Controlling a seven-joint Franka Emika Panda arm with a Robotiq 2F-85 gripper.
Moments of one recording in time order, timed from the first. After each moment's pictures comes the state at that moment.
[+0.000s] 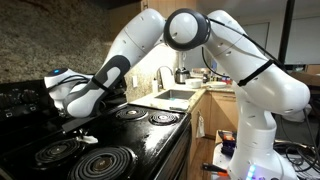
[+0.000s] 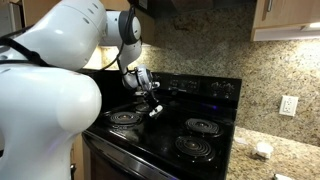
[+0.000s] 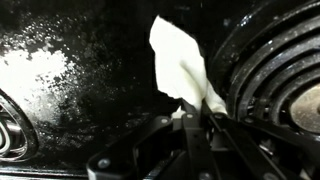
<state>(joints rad) 0.40 0.71 -0.08 -1.55 -0.41 2.35 0.91</state>
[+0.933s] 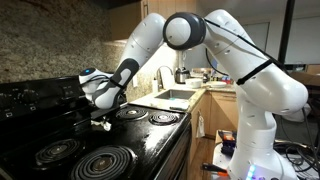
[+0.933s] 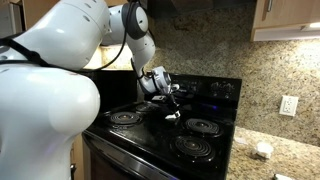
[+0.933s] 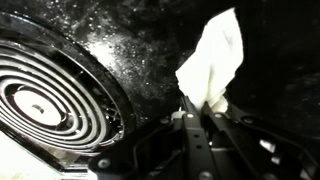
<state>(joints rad) 0.33 0.68 -0.24 -1.65 -0.42 2.47 0.93</state>
